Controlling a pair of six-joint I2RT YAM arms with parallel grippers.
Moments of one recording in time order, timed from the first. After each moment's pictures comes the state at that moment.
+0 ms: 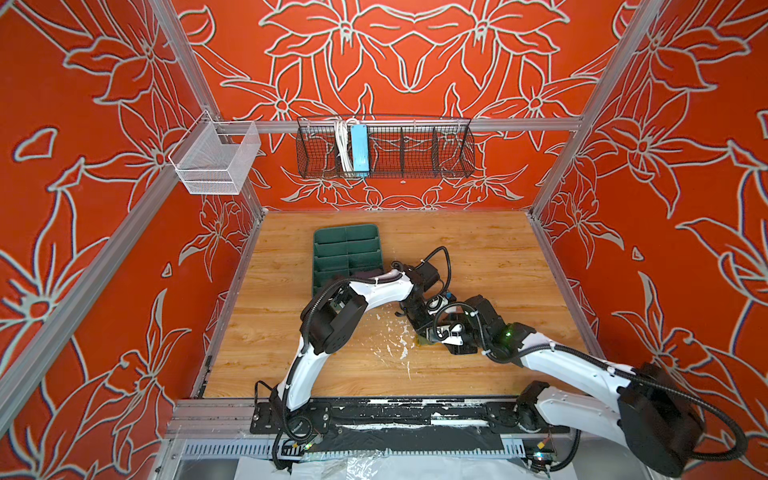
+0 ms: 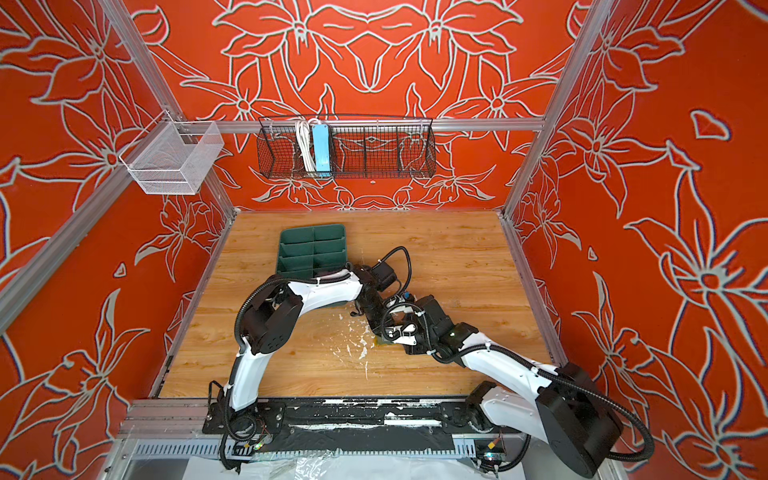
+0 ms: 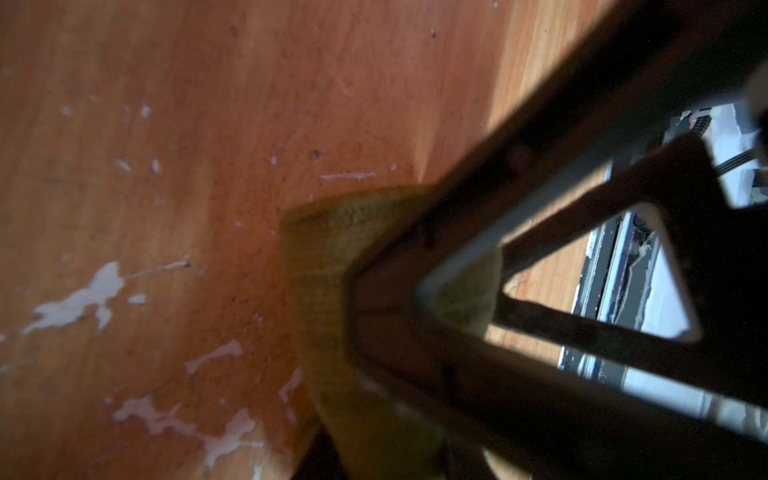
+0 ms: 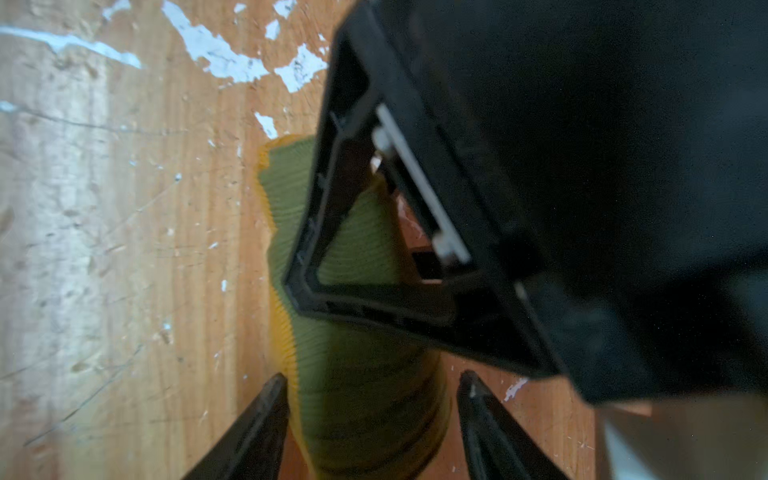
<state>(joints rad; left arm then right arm) -0.78 2.16 1.58 -0.89 0.59 0.31 0.64 1.13 0.45 -0.21 -0.09 -0.99</state>
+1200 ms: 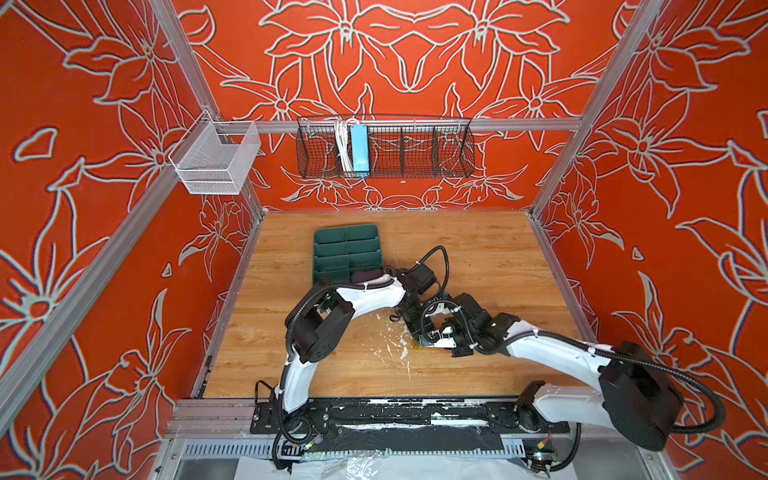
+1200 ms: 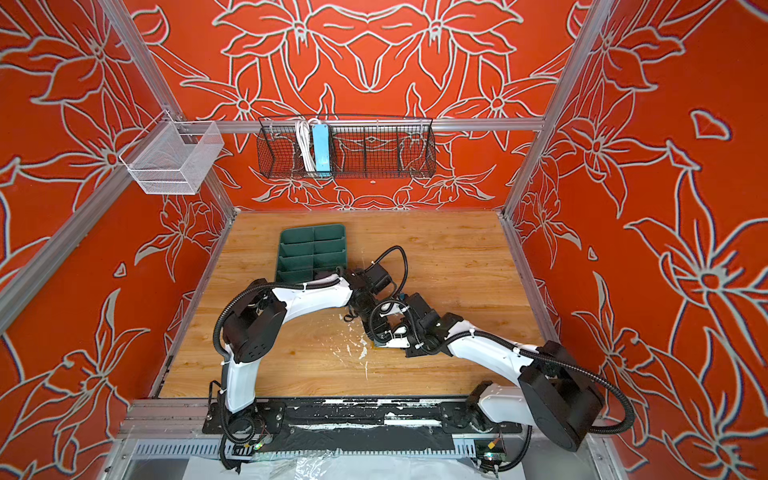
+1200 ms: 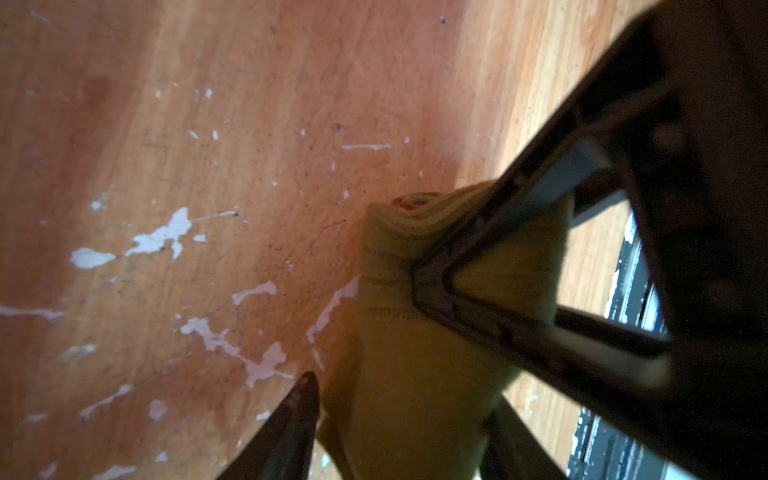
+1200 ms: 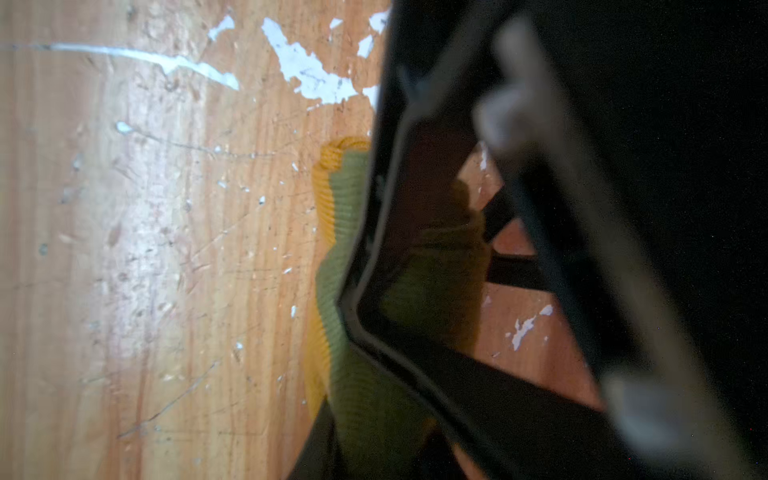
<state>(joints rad) -0.80 2.00 1.41 -0.74 0.47 0.31 0.70 1.25 0.58 -0.41 -0.12 -0.98</state>
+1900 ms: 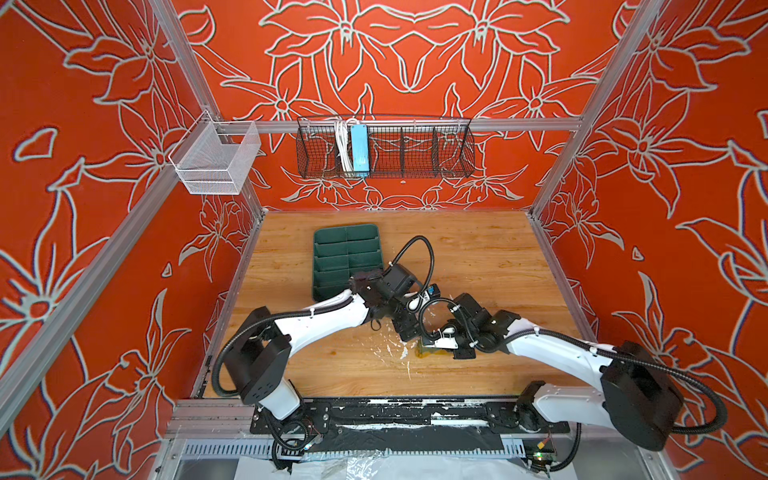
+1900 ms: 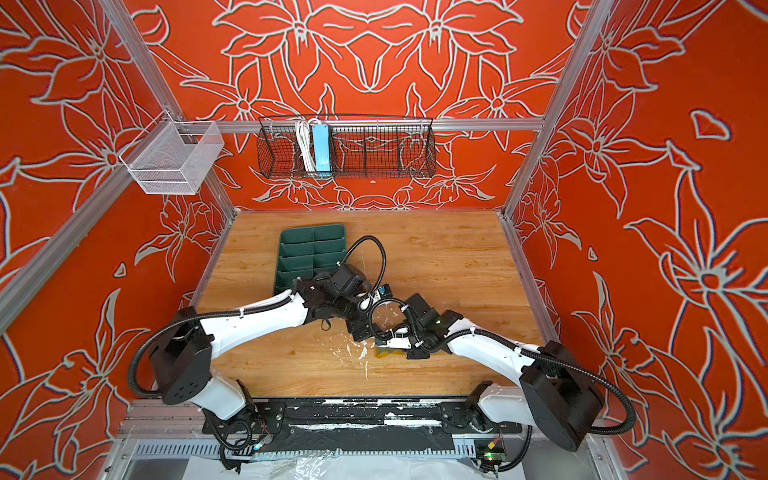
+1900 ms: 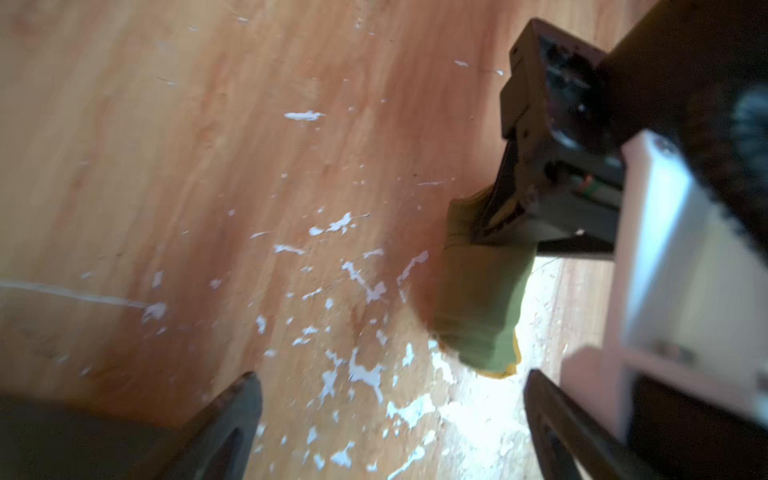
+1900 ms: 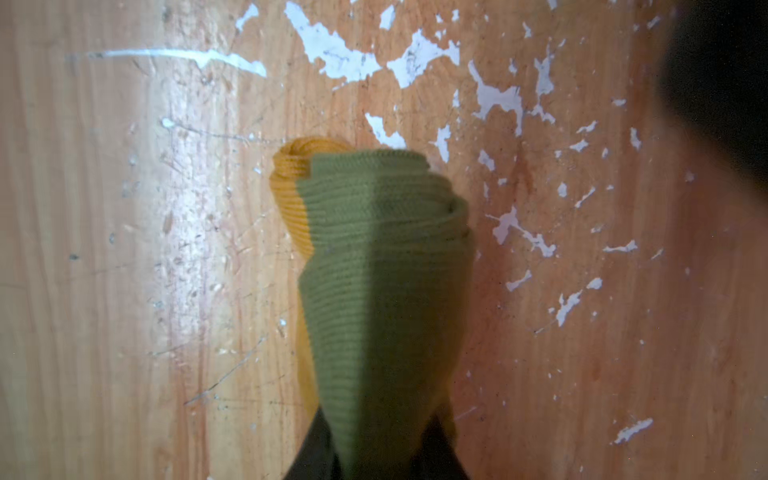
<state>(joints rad) -0.81 1.52 1.05 -0.44 0.20 0.32 0.69 1.27 0.62 -0.52 -0.14 -0.89</state>
